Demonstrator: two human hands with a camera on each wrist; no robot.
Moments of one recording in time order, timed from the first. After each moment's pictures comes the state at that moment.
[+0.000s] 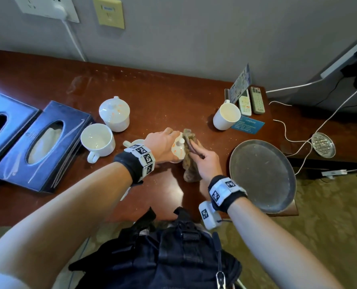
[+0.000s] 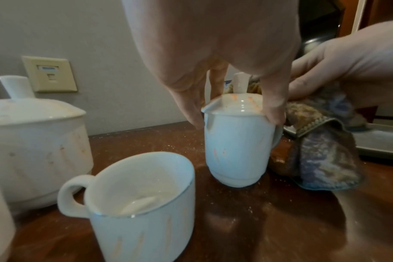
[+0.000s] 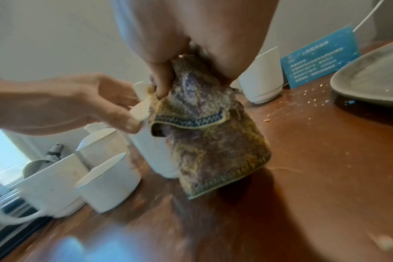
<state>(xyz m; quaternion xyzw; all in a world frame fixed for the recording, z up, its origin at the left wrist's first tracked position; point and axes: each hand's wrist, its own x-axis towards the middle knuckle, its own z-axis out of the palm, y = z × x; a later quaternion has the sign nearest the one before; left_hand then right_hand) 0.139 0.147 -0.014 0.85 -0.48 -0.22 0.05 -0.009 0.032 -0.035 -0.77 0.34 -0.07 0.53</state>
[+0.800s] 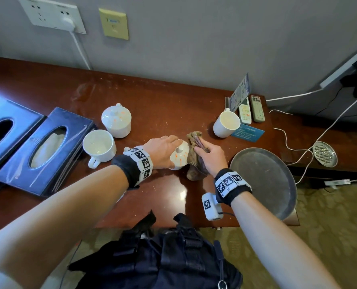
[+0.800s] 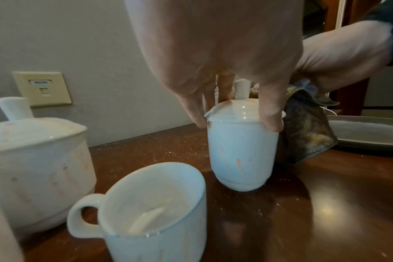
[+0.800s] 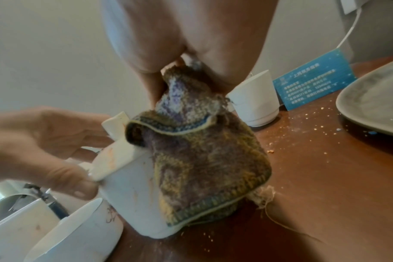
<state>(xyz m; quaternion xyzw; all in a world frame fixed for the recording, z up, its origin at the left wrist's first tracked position) 0.145 0.149 -0.010 0.81 -0.55 -0.21 0.02 0.009 -0.002 -0.018 -0.80 0.35 -0.05 0.48</state>
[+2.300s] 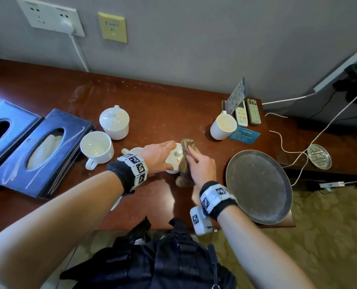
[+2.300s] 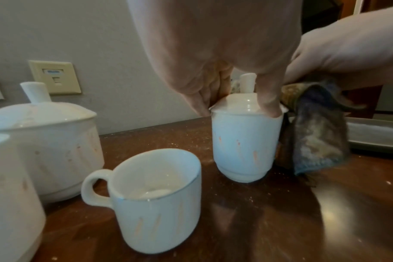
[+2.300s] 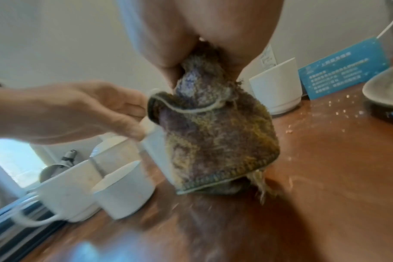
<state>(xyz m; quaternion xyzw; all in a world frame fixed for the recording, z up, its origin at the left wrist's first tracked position) 0.136 0.158 0.000 0.83 -0.48 -0.28 0.06 0.001 0.036 -0.029 -0.85 0.34 -0.11 0.38</state>
